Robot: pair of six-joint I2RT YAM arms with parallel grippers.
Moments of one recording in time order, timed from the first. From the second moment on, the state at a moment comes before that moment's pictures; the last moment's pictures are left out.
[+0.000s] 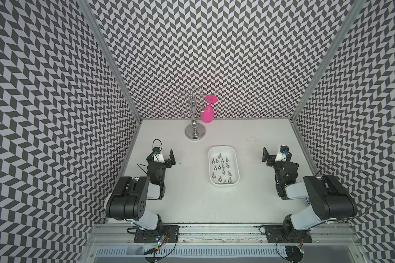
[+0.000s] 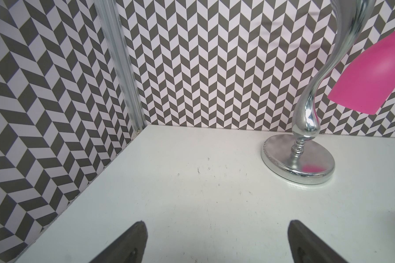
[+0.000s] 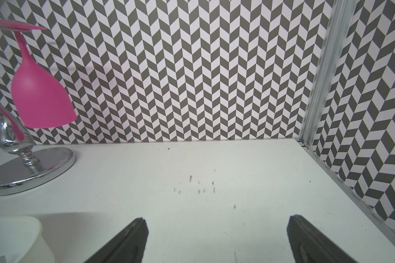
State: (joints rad) left arm -0.02 1.56 0.26 1.20 -0.08 -0.02; right arm 0.04 1.56 0.25 1.28 0.04 0.02
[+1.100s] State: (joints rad) left arm 0.07 1.14 0.72 0.15 0.33 -0.59; right arm 0.07 1.45 0.89 -0.02 -0.15 0.52
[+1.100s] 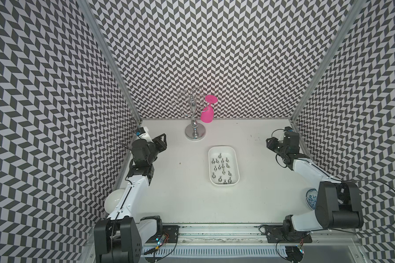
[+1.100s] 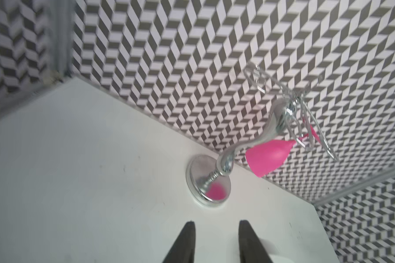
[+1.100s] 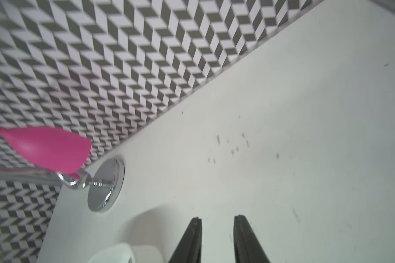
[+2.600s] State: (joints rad) left arm -0.24 1.38 0.82 -0.19 0.56 -0.47; right arm 0.60 2.00 1.39 -0.48 0.10 0.30
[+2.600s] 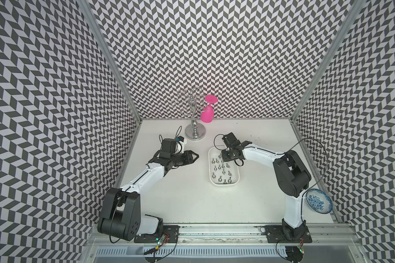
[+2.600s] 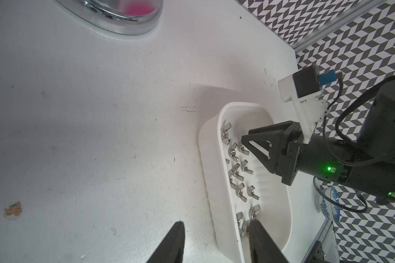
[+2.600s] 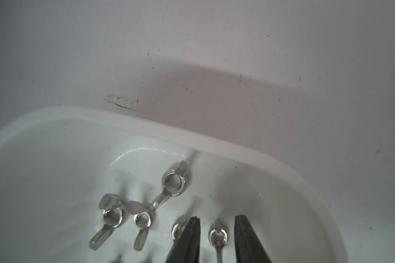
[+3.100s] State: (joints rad) left arm -0.24 1.38 0.82 -0.19 0.56 -0.47; right arm 0.60 2.04 1.42 -0.50 0.12 0.31
